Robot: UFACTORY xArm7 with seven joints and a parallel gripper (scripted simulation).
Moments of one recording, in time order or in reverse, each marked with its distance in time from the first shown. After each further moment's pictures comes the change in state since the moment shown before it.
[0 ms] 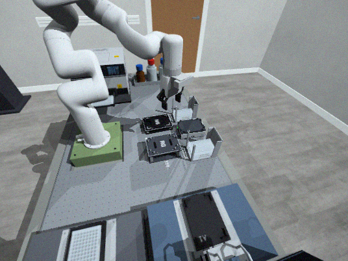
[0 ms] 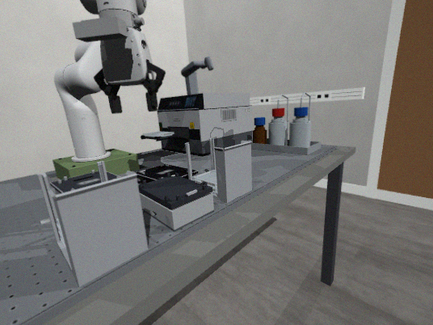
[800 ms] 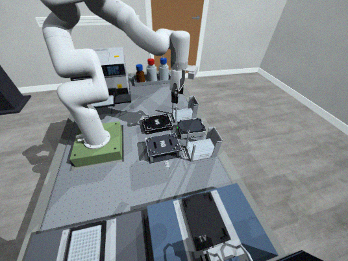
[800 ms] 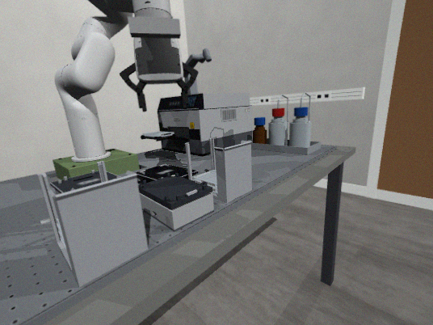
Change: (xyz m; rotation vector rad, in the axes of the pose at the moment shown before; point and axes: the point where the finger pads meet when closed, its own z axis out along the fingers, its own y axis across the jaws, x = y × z) arm -0.021 -0.066 0.000 0.002 0.003 -0.446
